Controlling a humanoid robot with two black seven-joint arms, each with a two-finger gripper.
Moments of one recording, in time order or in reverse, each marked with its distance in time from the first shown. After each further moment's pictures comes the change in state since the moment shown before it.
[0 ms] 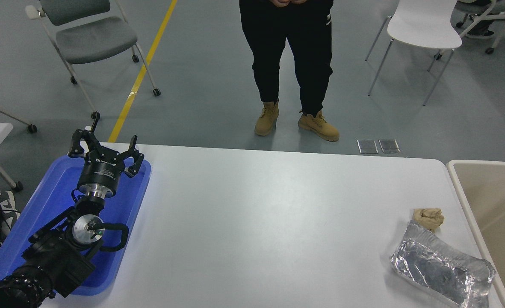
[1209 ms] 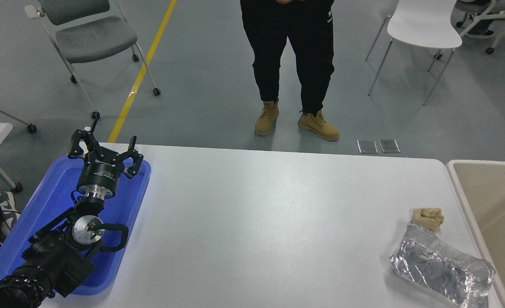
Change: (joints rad) left arm 0.001 0.000 0.000 0.003 -0.001 0.002 -0.001; right arm 0.216 0.000 0.263 0.170 0.086 -0.029 -0.026
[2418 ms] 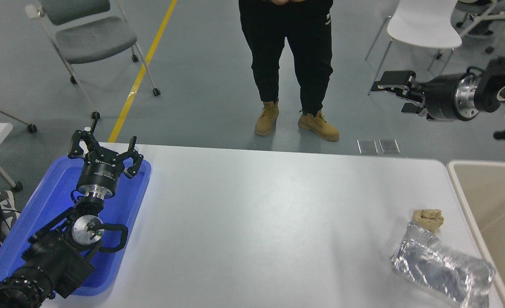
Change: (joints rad) left arm 0.000 0.000 0.000 0.000 0.001 0.000 0.001; right arm 1.126 -0.060 -0.710 1.106 -0.038 0.021 -0.022
